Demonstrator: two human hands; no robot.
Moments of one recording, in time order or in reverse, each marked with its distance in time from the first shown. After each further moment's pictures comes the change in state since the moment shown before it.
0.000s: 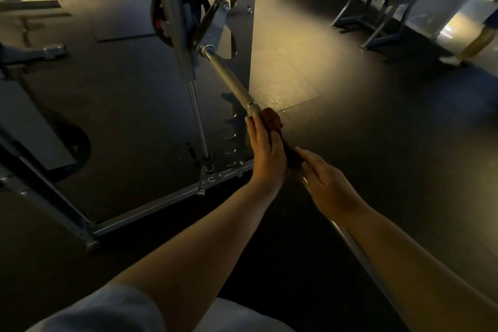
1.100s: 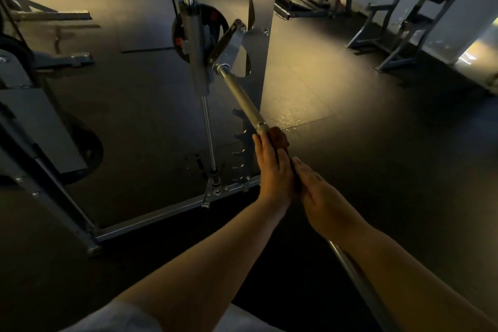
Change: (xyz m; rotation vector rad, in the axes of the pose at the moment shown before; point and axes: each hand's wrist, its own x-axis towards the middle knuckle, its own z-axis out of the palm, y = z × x) left_hand 0.012 -0.002 0.009 -0.016 0.089 0.003; right_hand 0.029 -0.002 -0.001 -0.156 -0.130 -0.138
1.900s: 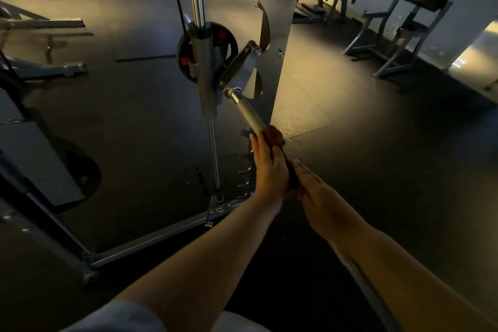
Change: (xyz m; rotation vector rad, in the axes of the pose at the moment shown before) left_hand 0.100 0.039 -0.037 -0.074 -0.028 -0.070; right_hand 0.099 -0.032 0.001 -0.101 0.002 0.031
